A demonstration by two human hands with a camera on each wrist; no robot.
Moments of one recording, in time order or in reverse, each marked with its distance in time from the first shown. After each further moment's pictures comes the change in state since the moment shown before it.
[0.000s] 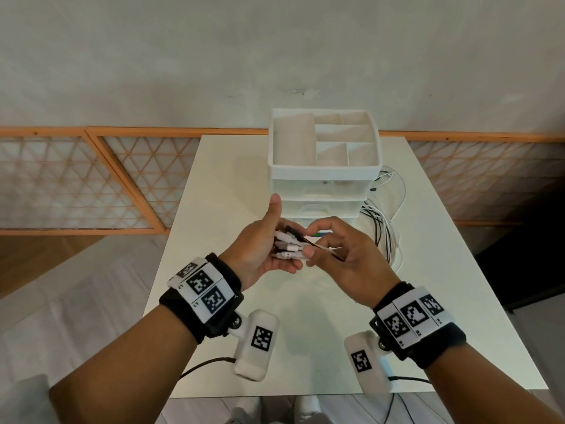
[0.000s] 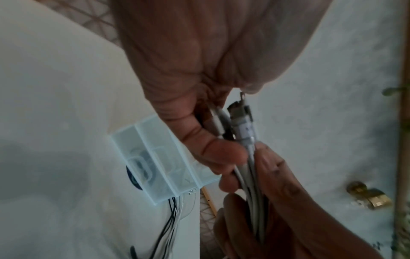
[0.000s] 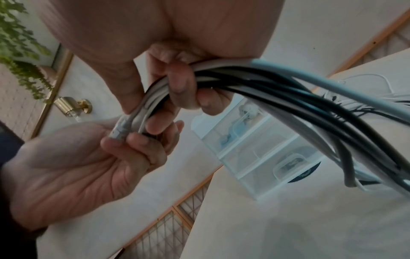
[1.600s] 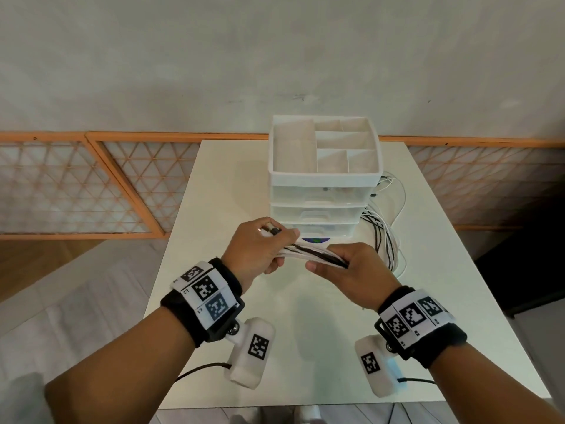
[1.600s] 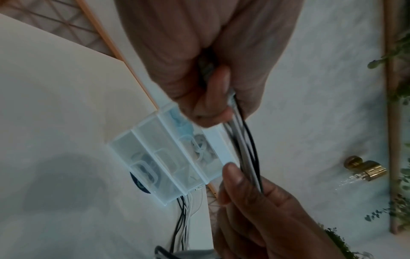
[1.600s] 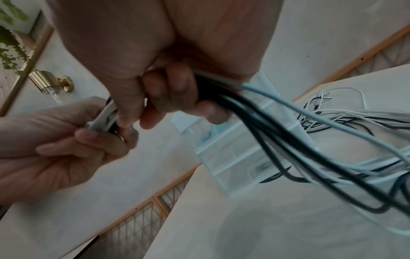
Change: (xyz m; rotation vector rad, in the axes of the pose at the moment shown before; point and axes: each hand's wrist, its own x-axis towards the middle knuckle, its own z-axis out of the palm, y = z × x) left_hand 0.011 -0.004 -0.008 0.190 0.265 0.141; right_hand 0.011 0.019 -0.012 -0.276 0.001 0.134
